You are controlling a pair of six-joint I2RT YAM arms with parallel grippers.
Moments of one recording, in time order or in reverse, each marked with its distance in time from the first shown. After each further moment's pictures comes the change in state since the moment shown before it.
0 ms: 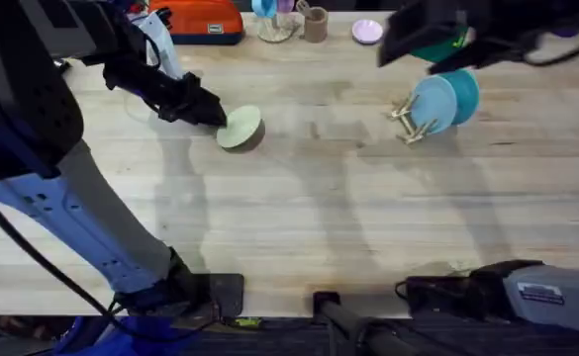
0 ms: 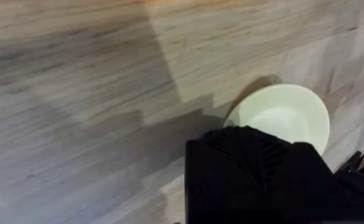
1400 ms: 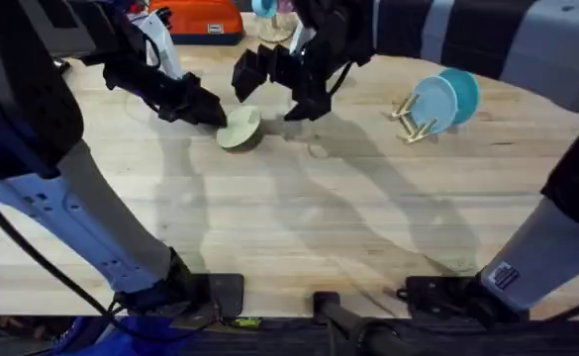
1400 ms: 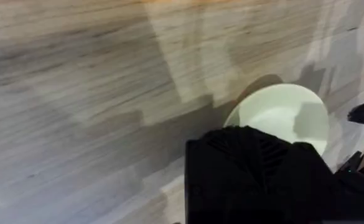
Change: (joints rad) left arm 0.000 0.000 0.000 0.000 0.000 0.000; right arm 0.420 0.530 0.000 0.570 -0.013 0.670
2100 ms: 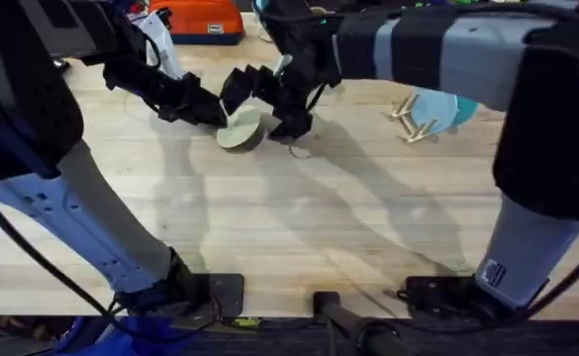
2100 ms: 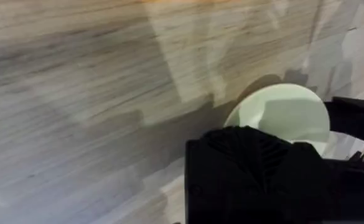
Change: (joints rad) left arm 0.000 0.000 0.000 0.000 0.000 0.000; right arm 0.054 0.123 0.001 0.115 0.000 0.186
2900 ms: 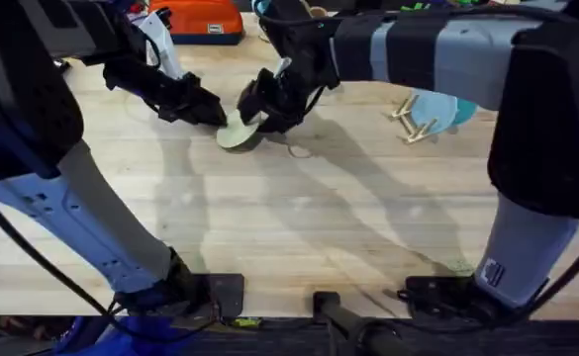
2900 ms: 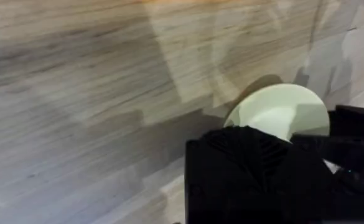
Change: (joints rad) left arm 0.000 0.000 0.000 0.000 0.000 0.000; right arm 0.002 0.015 0.000 0.005 0.000 0.021
